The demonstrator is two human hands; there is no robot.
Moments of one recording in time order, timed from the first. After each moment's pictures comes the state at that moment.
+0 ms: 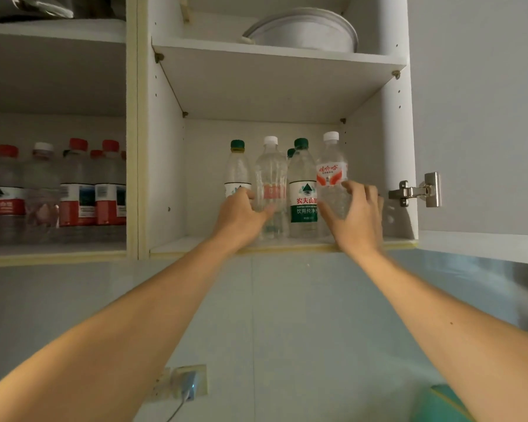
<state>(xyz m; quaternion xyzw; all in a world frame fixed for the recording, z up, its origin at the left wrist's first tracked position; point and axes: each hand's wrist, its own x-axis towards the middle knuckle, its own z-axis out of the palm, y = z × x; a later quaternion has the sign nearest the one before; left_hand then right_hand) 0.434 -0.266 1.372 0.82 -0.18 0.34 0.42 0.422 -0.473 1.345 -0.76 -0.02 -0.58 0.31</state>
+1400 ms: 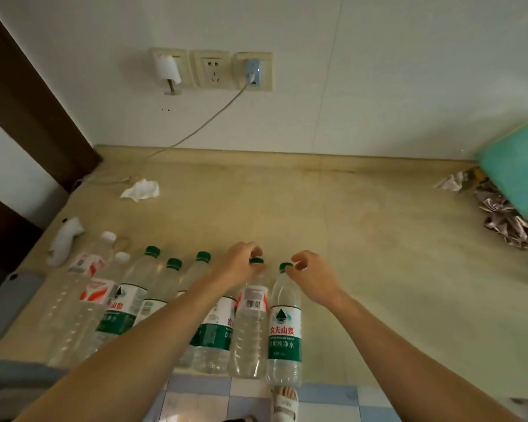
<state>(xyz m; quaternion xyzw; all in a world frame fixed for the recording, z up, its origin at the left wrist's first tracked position) 0.323 -0.126 0.787 0.93 -0.01 -0.19 0.32 0.309 -0.322 0.780 -0.90 0.03 0.17 0.39</state>
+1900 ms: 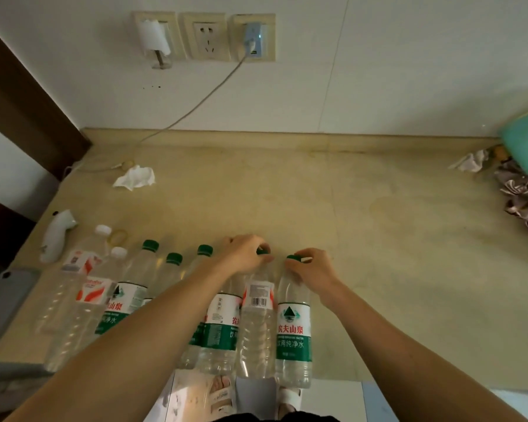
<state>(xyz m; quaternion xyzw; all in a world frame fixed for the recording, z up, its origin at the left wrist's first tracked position) 0.355 -0.121 0.778 0.95 -0.08 -0.27 0.17 0.322 -0.302 0.747 -0.78 0.22 0.21 0.55</state>
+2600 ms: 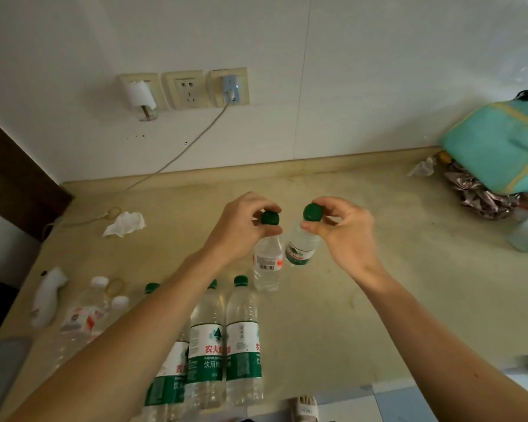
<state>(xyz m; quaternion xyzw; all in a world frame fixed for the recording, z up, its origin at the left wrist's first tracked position) 0.377 -0.104 0.886 0.86 -0.21 -0.02 0.47 0.324 -0.308 0.889 -0.81 0.08 -0.13 0.56</state>
